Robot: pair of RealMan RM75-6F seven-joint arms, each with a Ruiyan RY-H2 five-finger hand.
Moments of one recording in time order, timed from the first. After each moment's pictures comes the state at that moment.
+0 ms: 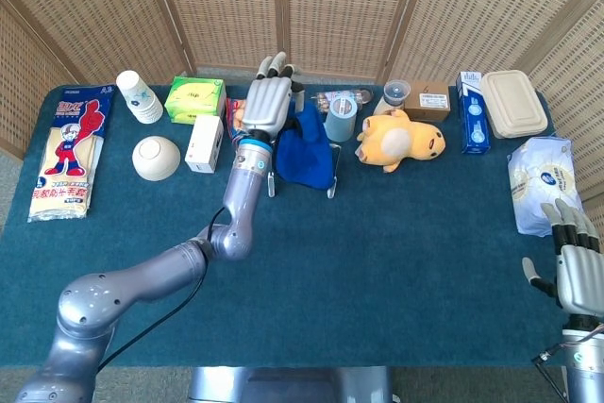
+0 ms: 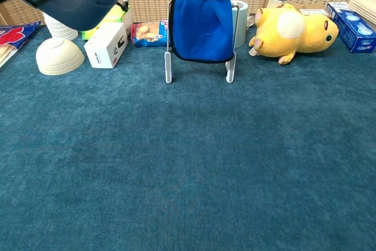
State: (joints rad) left arm -1.38 -1.88 -0.57 -0.79 0.69 0.90 0.32; right arm 0.10 -1.17 0.15 -1.64 -1.32 1.48 0.01
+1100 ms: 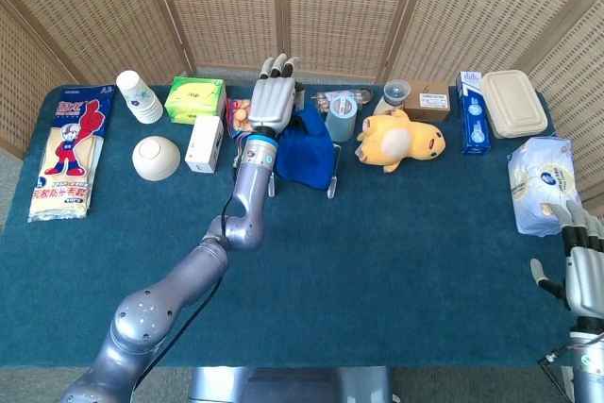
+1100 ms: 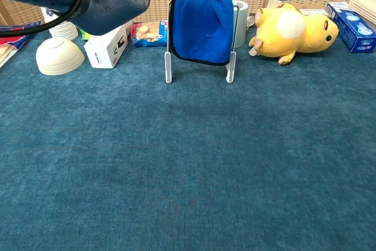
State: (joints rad) left arm -1.51 -2.07 -0.59 -0.31 0.79 0.71 0.20; right arm 0.08 -1.15 0.17 -1.66 -1.31 1.48 0.00
